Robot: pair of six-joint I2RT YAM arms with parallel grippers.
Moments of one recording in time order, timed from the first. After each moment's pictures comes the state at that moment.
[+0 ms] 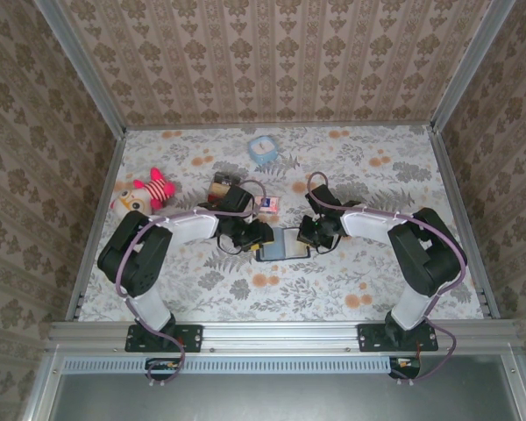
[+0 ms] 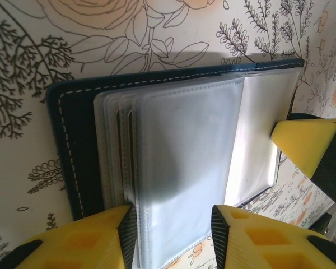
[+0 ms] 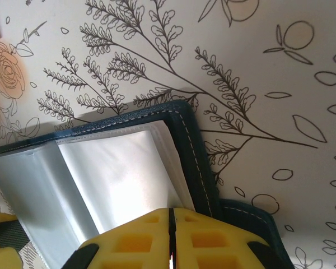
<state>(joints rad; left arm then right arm) -0.65 1.73 0.92 -0.30 0.50 -0.79 0.51 1.72 0.92 -0.37 -0.24 0.89</state>
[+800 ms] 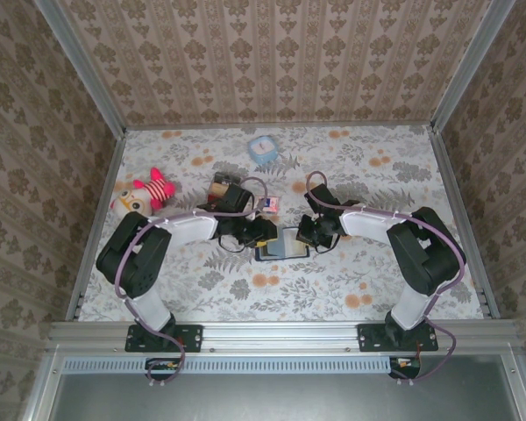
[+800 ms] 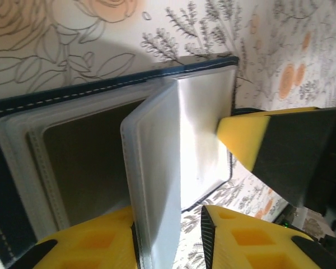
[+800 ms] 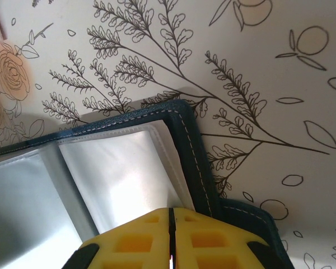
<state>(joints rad) -0.65 1.71 0.90 -0.17 0.59 -0.80 0.51 1.73 0.93 -0.37 -0.24 0.89</state>
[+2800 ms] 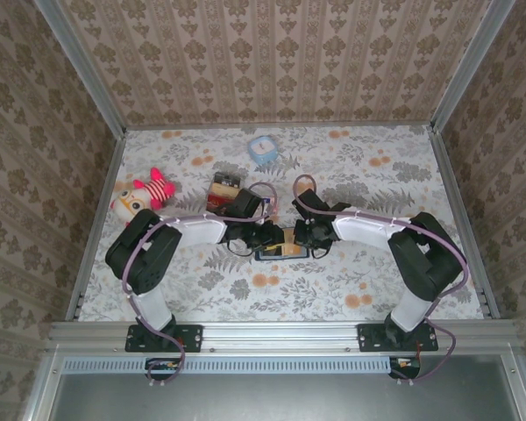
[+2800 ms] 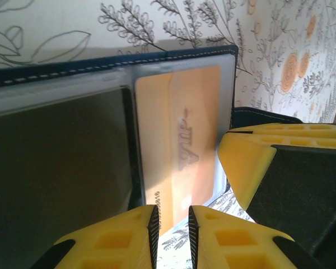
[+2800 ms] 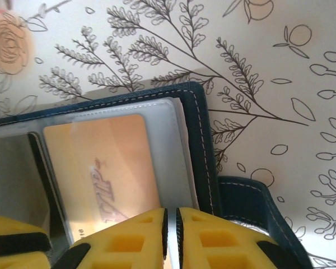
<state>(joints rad) -0.73 1.77 0.91 -0.10 0.56 -0.86 0.62 1.70 0.96 -0.47 -0.04 0.84</state>
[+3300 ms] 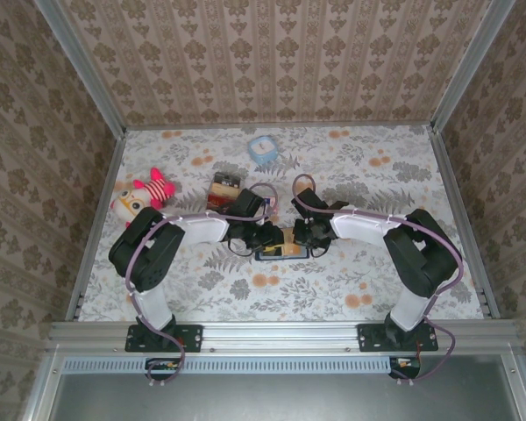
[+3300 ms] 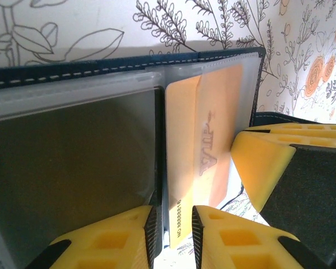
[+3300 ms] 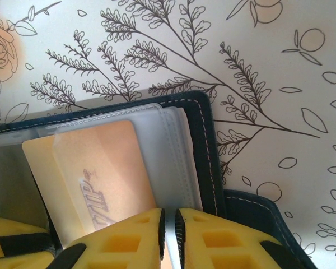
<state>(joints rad) -0.73 1.80 0.93 -0.16 0.54 -0.86 0.60 1.73 0.98 -0.47 -0.05 0.84</state>
